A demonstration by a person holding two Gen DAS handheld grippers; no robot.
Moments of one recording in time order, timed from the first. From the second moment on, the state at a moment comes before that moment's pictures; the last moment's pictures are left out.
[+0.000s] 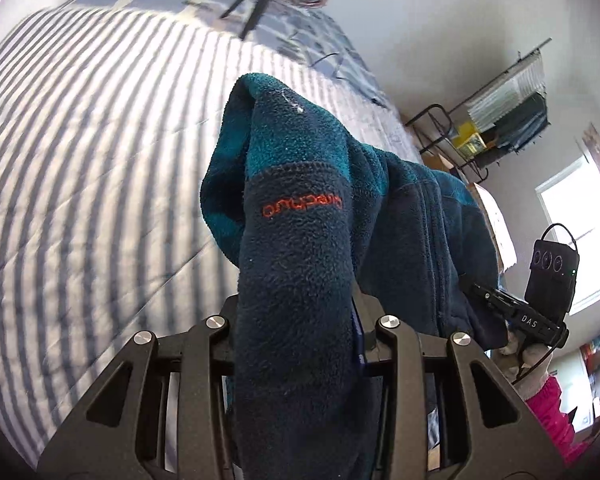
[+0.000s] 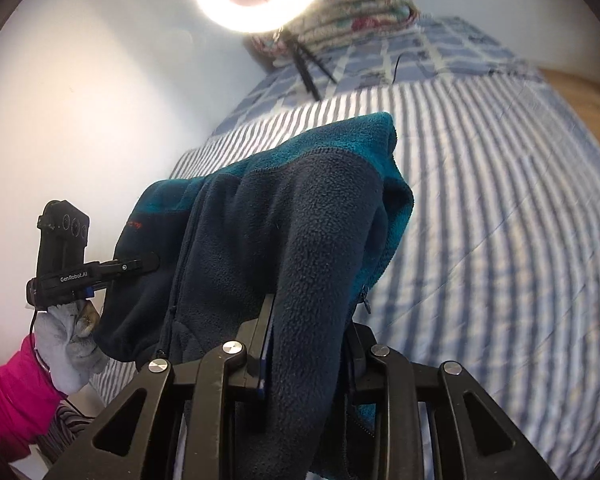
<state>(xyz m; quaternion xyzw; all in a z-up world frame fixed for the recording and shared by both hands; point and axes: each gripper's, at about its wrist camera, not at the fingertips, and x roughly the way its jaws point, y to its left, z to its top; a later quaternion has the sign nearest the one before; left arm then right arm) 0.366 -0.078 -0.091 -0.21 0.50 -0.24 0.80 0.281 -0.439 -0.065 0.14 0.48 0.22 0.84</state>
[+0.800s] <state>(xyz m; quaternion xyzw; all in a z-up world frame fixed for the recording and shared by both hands) 0.589 -0.319 -0.093 -0.16 0.47 -0.33 0.80 0.452 -0.630 -0.035 0.10 0.42 0.07 0.90</state>
